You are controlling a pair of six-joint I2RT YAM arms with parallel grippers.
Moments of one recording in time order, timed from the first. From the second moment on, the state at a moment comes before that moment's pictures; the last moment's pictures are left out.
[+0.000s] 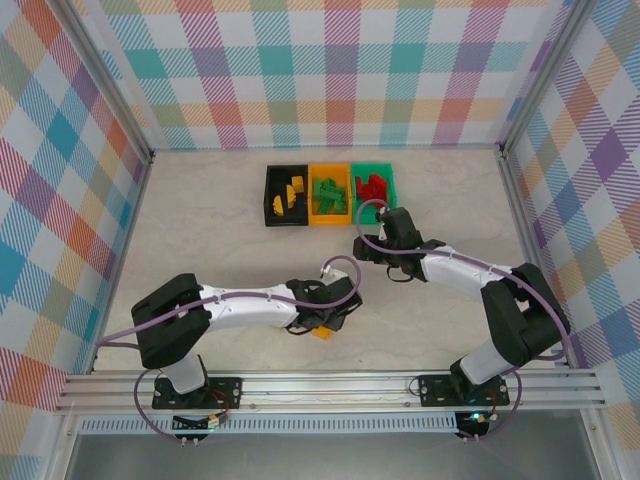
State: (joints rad) left arm -1.14 1.67 0.99 -0.52 -0.32 -0.69; right arm 0.52 1.53 0.82 -0.11 -0.09 0.52
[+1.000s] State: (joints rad) left arm -1.16 1.81 1.13 -0.60 -0.39 -0.75; right arm 0.52 1.53 0.82 -0.11 -0.08 0.52
